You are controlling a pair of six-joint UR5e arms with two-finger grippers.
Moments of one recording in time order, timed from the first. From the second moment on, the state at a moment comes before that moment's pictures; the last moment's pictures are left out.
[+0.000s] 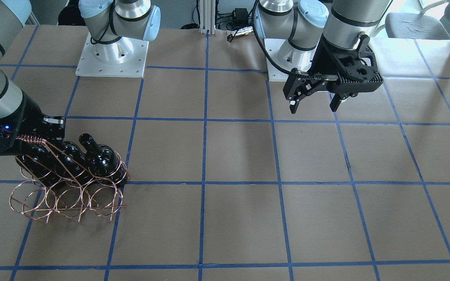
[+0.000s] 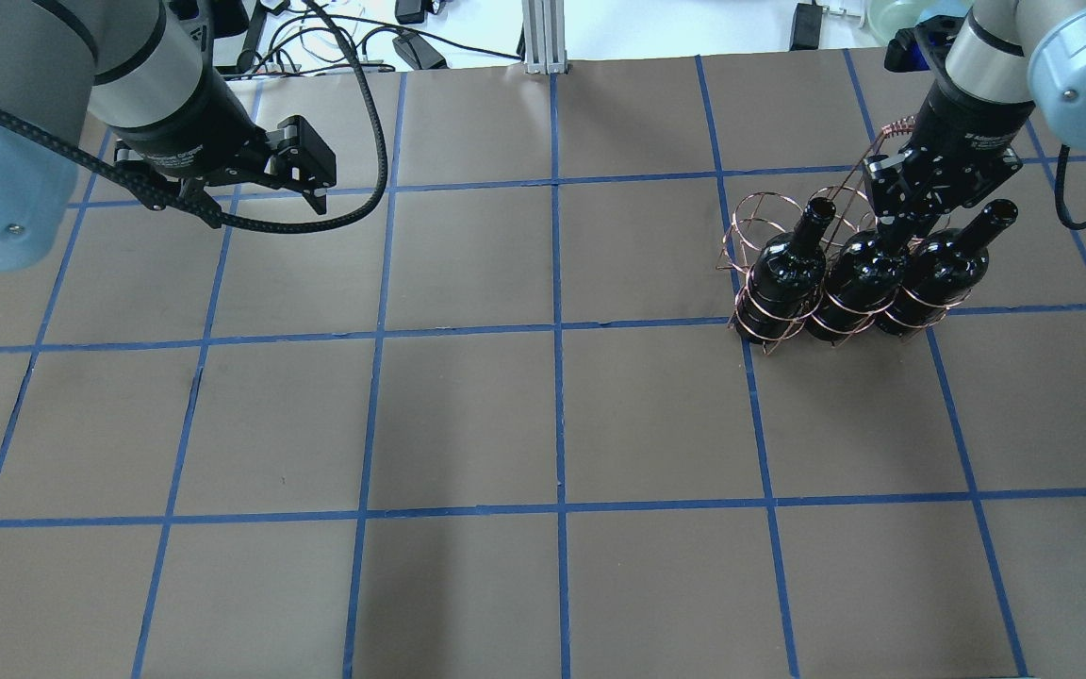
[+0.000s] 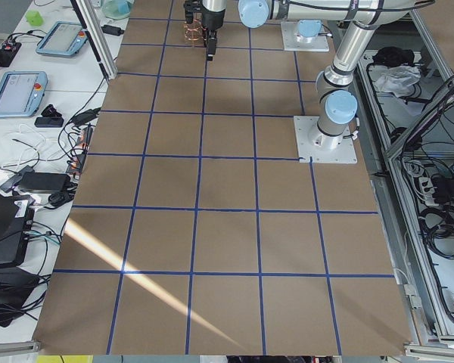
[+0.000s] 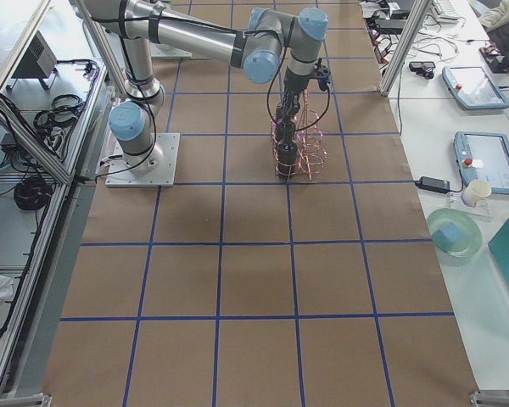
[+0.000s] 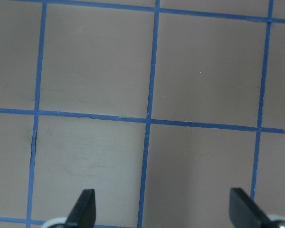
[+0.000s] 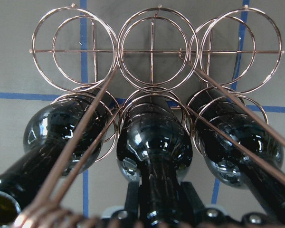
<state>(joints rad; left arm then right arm) -1.58 -1.54 -1.63 -1.41 1.58 -0.11 1.37 -1.41 1.61 -1.66 -1.60 -0.26</state>
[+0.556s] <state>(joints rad) -1.58 -1.54 -1.63 -1.40 1.57 -0.11 1.38 -1.41 1.60 -1.71 -1.62 -0.26</state>
